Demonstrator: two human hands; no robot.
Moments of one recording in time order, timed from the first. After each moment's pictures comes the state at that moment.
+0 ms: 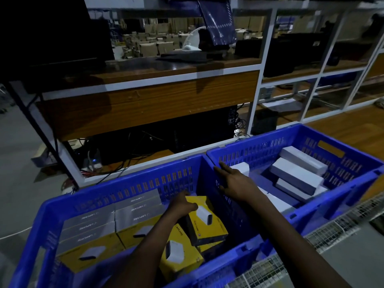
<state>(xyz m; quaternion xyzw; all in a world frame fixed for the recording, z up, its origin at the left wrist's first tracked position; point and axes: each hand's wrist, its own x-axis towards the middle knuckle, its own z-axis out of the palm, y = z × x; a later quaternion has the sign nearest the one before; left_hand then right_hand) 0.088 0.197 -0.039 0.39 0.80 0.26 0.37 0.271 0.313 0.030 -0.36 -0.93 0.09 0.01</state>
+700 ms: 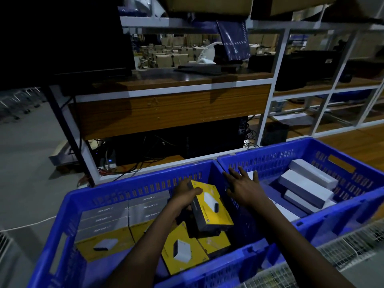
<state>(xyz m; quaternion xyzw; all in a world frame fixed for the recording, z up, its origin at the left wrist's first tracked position) 0.083 0.180 0.011 0.36 0.76 0.42 0.35 0.270 0.299 0.039 -0.36 -0.93 -0.01 -0.01</state>
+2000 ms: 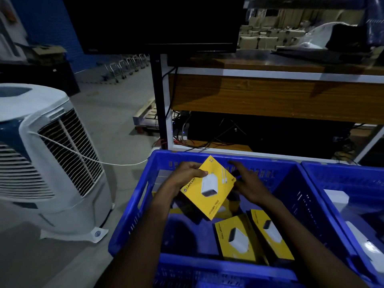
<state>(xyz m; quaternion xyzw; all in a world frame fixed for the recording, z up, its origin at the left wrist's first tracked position) -0.028 0.021 0.043 0.24 0.73 0.54 0.34 0.115 0.208 0.018 -0.13 -0.92 0.34 0.12</state>
